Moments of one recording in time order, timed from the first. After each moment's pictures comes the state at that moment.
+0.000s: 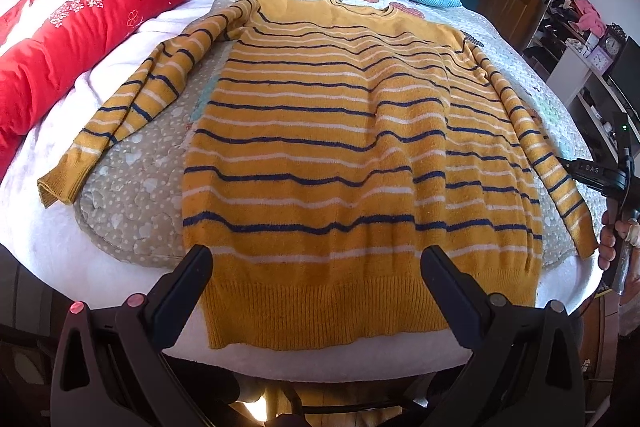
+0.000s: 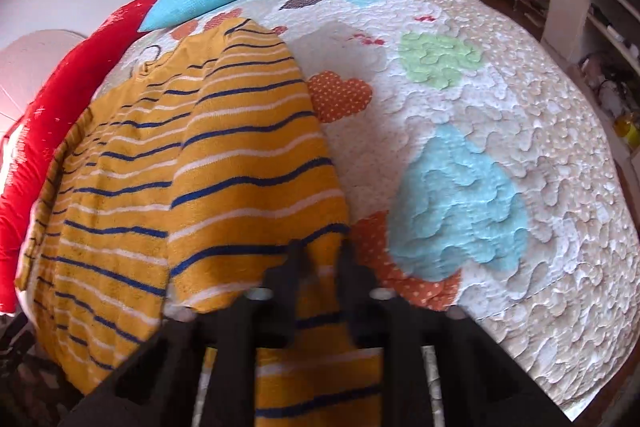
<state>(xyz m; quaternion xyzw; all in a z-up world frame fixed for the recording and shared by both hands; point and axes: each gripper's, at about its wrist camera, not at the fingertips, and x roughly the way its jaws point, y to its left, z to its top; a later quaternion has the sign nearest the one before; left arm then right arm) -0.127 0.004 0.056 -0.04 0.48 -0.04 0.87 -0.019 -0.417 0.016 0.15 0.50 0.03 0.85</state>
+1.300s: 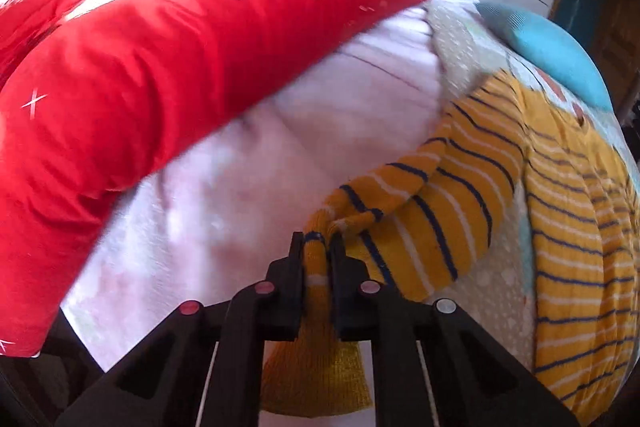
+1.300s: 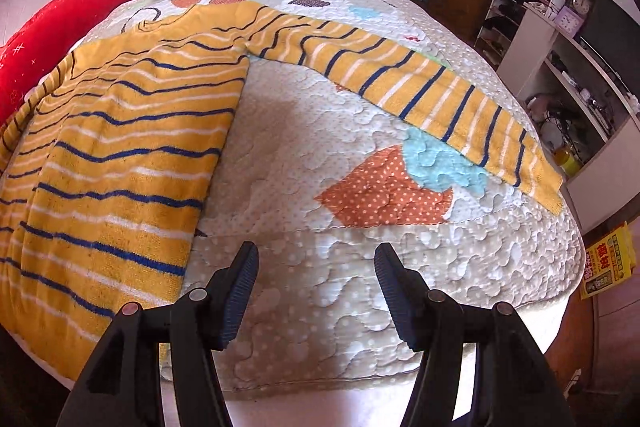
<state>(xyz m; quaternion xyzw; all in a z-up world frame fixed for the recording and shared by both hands) -0.005 0.281 0.053 -0.09 0.45 0.15 0.87 -0.078 -0.331 0.028 0.01 0.50 -0.08 0.86</state>
